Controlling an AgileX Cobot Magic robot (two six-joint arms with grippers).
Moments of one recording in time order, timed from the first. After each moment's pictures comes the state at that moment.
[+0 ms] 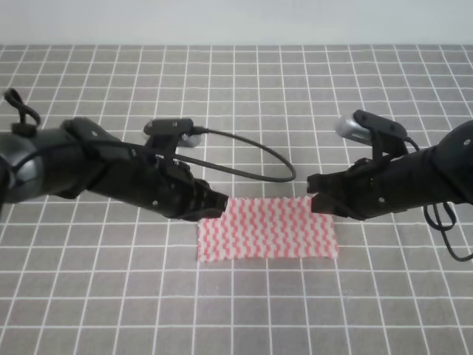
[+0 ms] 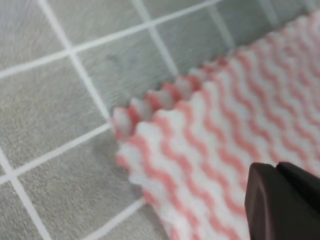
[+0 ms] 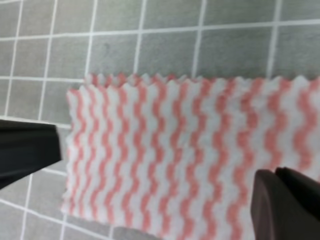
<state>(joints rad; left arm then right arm) -0.38 1.83 -1.11 -0.98 0.60 0.87 0.37 1.73 -1.03 0.93 0.49 -0.44</state>
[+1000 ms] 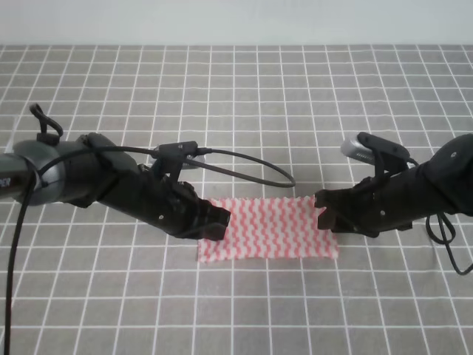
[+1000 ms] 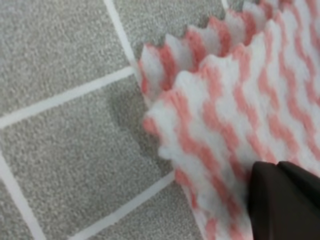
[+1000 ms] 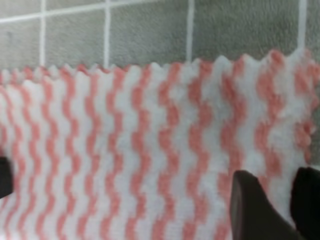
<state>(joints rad) -0.38 1.95 -1.13 -0.98 0.63 0.83 0.31 1.84 -1.03 0.91 0.47 -0.42</state>
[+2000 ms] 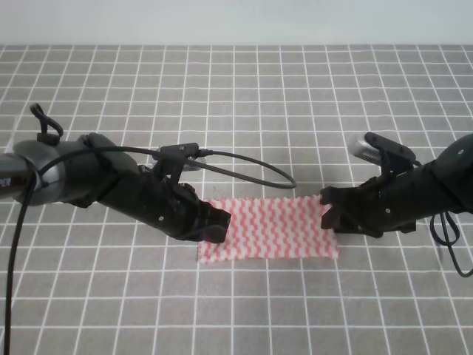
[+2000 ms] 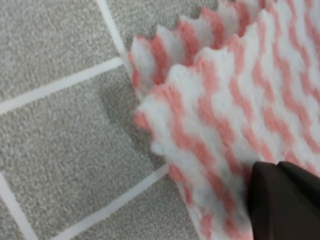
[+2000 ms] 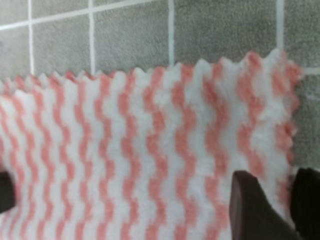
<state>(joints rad) -0.38 1.95 -1.13 -0.97 0.65 0.83 0.29 1.86 -1.03 0.95 0.50 -0.42</state>
